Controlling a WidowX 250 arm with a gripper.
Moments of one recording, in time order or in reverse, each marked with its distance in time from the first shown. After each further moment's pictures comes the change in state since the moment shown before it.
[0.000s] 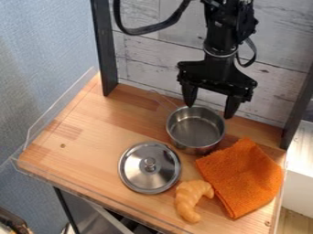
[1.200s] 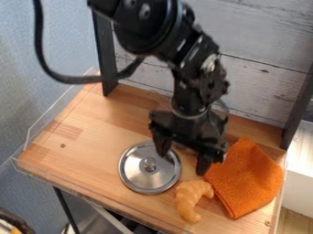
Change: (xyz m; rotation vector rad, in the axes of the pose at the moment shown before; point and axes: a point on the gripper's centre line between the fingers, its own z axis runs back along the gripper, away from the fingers) arm -0.091 0.003 -0.010 -0.013 0.029 -0.116
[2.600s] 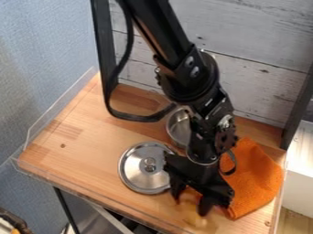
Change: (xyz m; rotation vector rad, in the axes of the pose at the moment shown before) arm -0.017 -0.023 -0.069 -0.014 0.130 -0.088
